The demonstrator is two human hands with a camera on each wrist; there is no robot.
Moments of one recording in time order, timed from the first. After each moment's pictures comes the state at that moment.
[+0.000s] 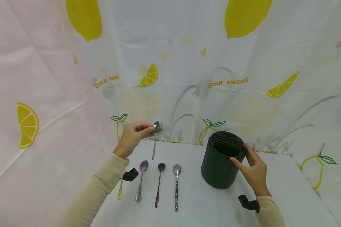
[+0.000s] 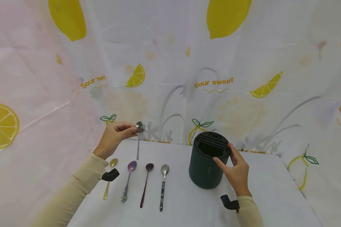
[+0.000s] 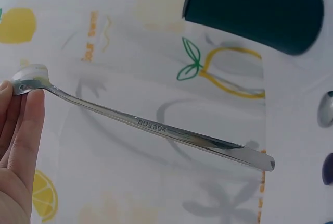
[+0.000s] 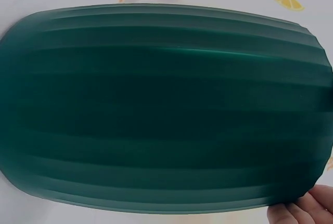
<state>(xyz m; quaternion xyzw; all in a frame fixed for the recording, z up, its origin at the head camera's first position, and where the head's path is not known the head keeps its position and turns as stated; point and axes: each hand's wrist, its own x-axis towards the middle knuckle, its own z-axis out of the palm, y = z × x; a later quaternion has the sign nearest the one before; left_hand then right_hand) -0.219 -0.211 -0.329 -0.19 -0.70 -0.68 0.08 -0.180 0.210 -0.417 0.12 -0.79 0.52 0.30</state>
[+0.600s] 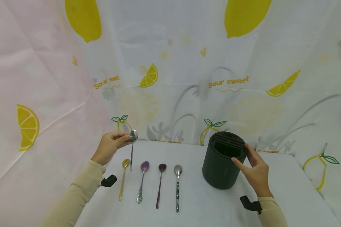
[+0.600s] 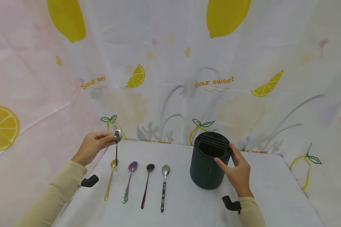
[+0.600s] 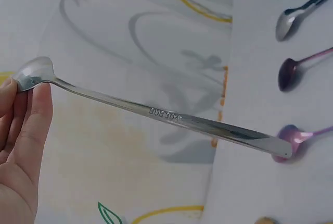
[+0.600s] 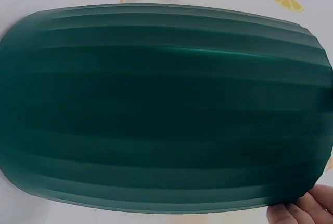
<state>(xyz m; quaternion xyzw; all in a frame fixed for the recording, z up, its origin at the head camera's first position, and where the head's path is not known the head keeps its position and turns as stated) -0.212 -0.297 -0.363 -0.08 -0.71 -0.70 0.05 -0.180 0.210 -0.416 0.11 -0.79 0.52 0.30</state>
